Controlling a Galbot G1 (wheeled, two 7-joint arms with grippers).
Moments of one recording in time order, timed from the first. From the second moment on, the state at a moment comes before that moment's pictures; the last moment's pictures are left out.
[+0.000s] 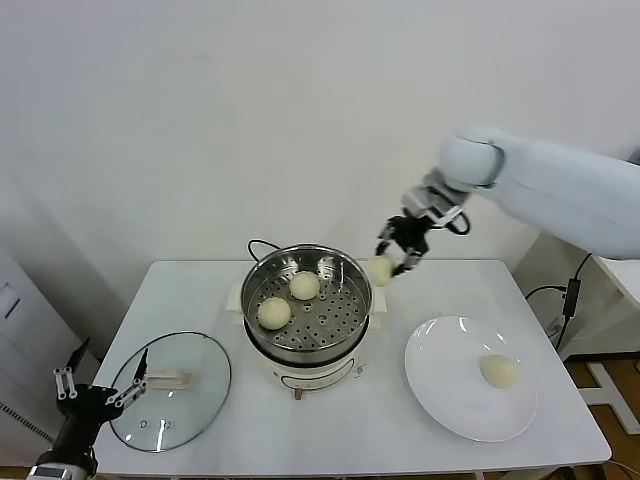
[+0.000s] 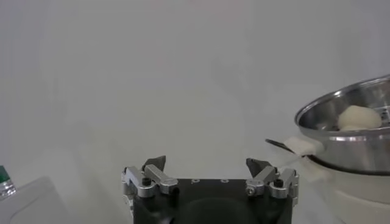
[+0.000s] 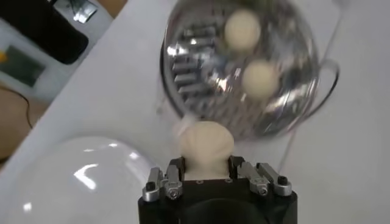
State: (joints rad) left arm 1.71 -1.56 -0.97 -2.25 0.14 -0.03 0.30; right arm 0.74 0.95 -1.32 1.40 0.26 0.16 -1.19
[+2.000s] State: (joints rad) left arm 1.67 -1.54 -0.97 -2.23 0.14 -0.03 0.30; right arm 0.48 0.72 -1.24 1.21 0.10 -0.01 -1.18
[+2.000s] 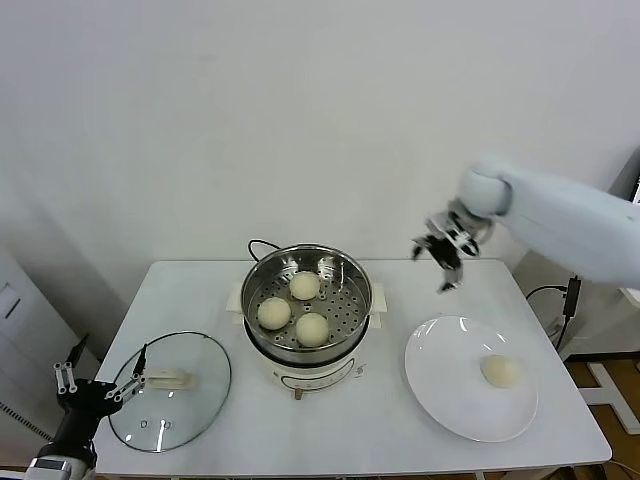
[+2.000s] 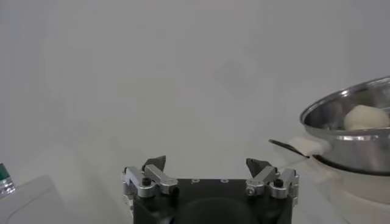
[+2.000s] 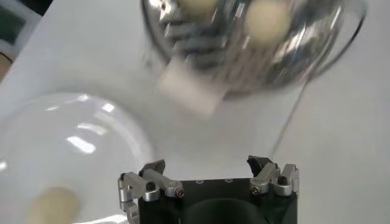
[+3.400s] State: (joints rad) left arm 1.71 -1.56 -0.97 -2.24 0.15 -0.04 0.30; right arm 0.18 0.56 -1.16 1.20 0.03 -0.12 -1.05
